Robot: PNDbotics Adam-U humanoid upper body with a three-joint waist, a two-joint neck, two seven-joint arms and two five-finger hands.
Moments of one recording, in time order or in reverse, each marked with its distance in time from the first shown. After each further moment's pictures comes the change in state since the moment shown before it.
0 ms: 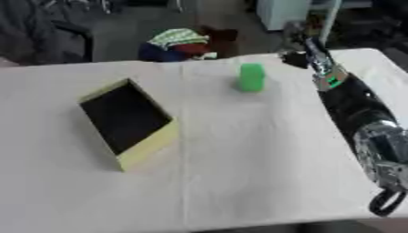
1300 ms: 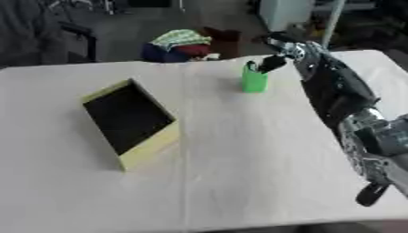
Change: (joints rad) left arm 0.000 0.000 0.000 0.000 0.000 0.000 -0.001; right arm -0.070 0.046 0.055 -0.088 0.577 -0.017 0.317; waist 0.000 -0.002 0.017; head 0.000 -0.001
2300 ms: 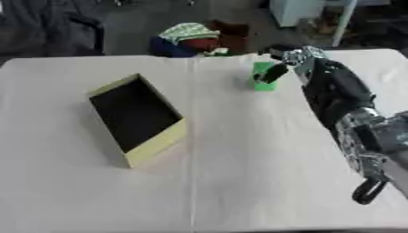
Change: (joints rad) left arm -0.011 0.000 0.000 0.000 0.000 0.000 -0.001; right arm -0.034 0.004 -0.024 0.109 0.142 0.069 -0.031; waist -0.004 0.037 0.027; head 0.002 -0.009
